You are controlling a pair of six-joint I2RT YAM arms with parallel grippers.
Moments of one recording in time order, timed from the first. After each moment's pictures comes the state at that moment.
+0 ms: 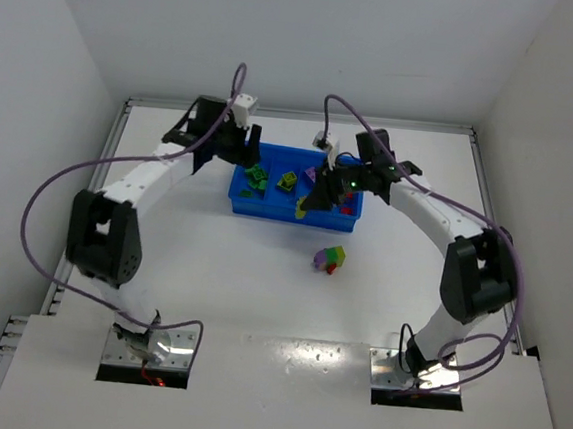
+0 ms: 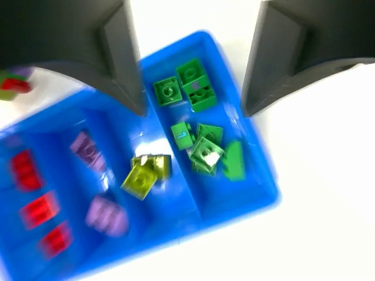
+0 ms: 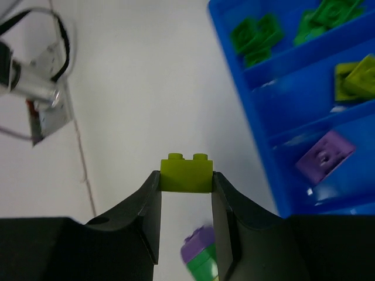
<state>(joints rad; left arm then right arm) -0.27 1.74 1.40 -0.30 0.24 0.02 0.38 1.68 1.25 -0.39 -0.87 -0.23</state>
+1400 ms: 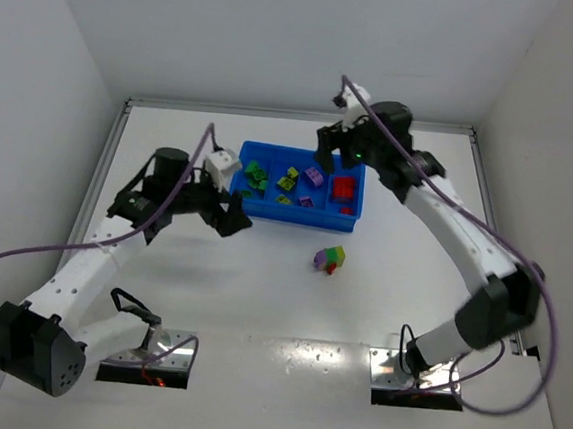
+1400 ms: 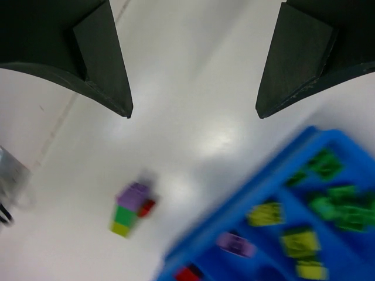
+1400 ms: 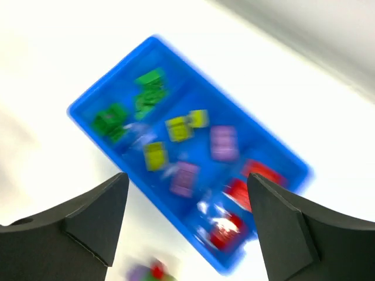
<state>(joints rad) -0.25 1.06 0.95 -0.44 0.60 0.12 0.45 1.63 1.47 -0.34 -0.20 -0.08</state>
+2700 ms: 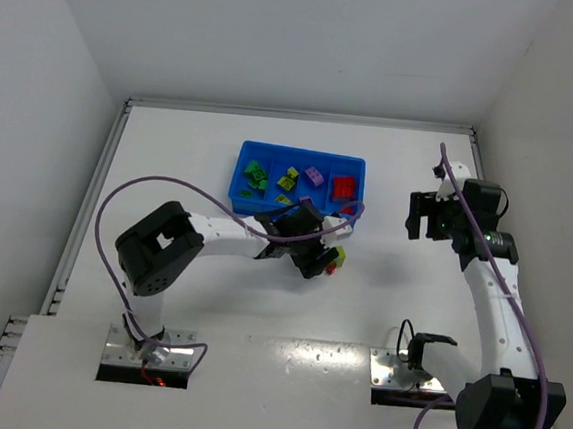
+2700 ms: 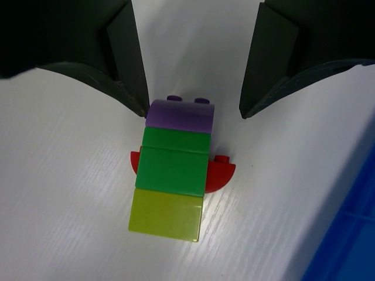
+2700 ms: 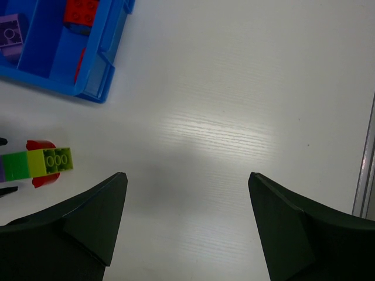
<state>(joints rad) -0.91 1.83 1.08 -0.07 0.17 0.06 -0.08 1.02 0.87 -0.56 -0.17 -0.18</state>
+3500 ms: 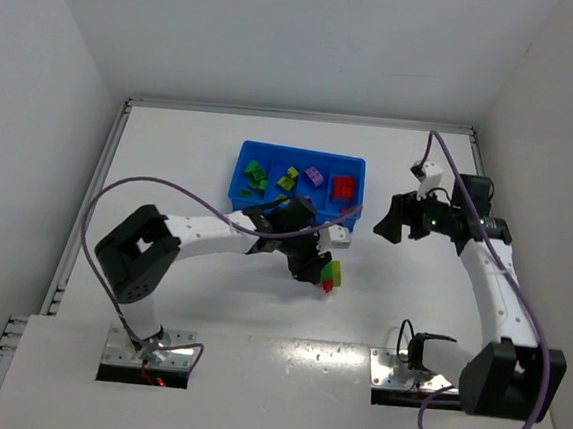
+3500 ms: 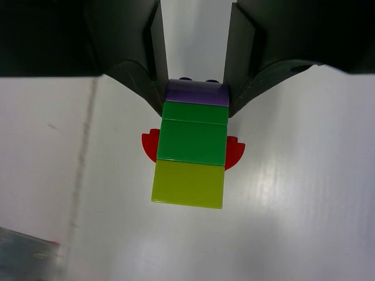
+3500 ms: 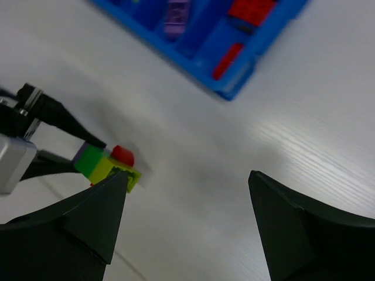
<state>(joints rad) -0.90 1.76 1.09 -0.17 0.45 0.19 -0.08 1.10 0.88 -0.58 -0.59 -0.23</state>
